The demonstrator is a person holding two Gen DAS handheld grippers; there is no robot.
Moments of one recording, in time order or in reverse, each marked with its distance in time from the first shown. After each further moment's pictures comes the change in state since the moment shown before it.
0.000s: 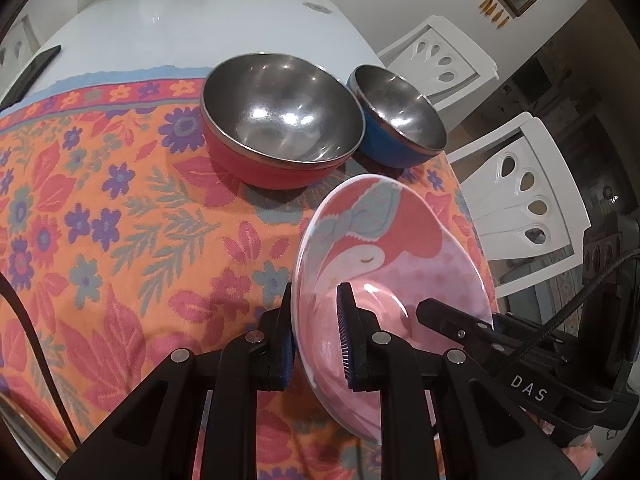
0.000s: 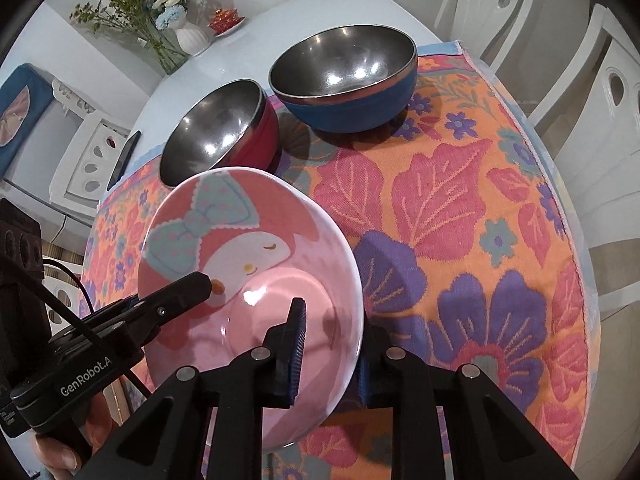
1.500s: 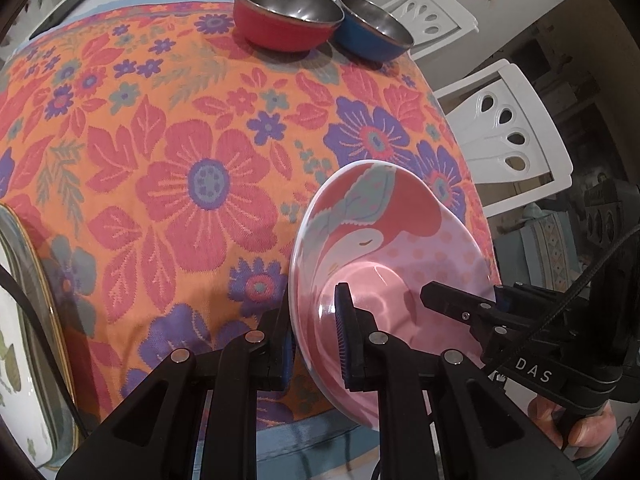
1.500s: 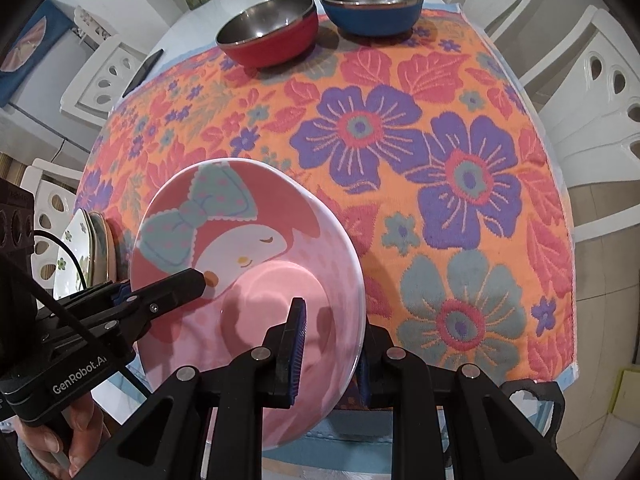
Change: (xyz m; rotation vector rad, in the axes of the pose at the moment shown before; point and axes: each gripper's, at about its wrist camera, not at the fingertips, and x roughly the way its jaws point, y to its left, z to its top) left arm -0.046 0.001 -0.124 -0.015 0.121 -0.025; right arm -0.039 0.026 -0.122 -0.115 0.159 -0.081
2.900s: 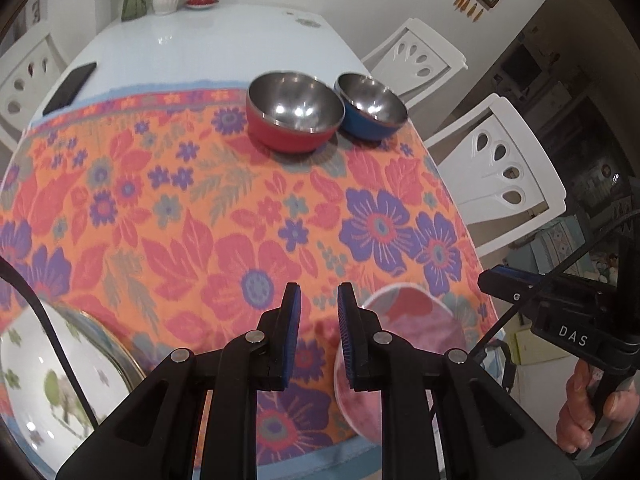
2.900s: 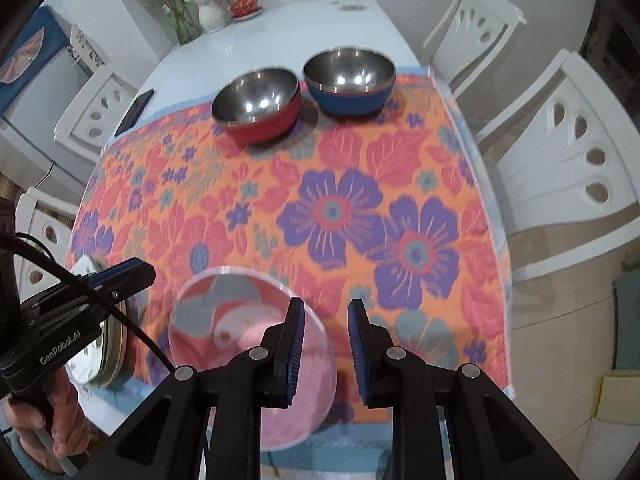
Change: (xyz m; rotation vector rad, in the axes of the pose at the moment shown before) left arm -0.069 0.000 0.058 0.089 -0.148 0.062; right arm -0.074 0.012 0.043 0.004 -0.147 -0.106
